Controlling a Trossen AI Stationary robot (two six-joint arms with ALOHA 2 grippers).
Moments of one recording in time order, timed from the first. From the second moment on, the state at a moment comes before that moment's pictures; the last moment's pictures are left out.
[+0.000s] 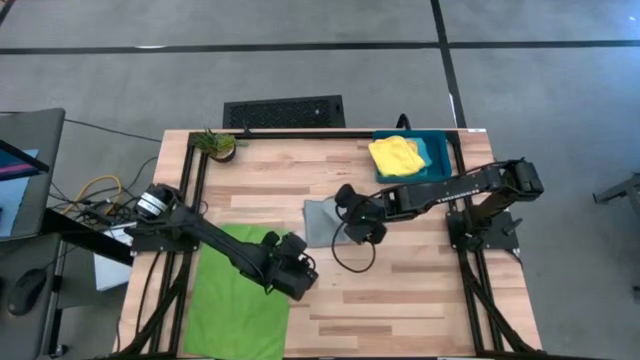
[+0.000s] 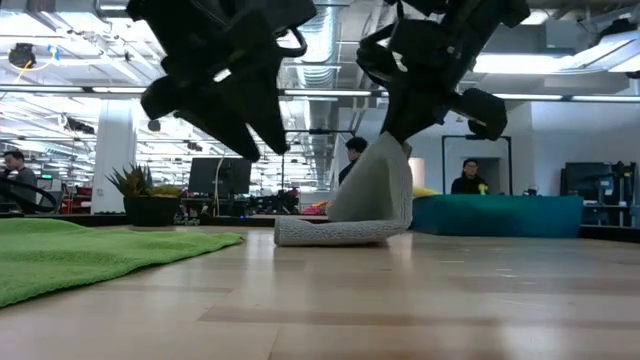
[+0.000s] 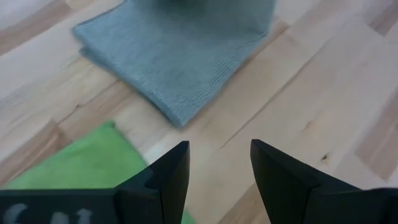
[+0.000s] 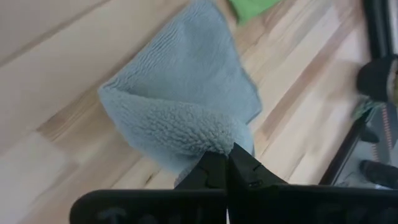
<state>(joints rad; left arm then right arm) -0.45 1.84 1.27 -0.66 -0.61 -1.20 0.08 1.58 1.04 -0.44 0.20 -1.00</state>
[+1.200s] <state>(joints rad) -0.49 1.83 1.28 -0.78 -0.61 -1.33 0.07 1.82 1.18 -0.31 0.24 -1.00</state>
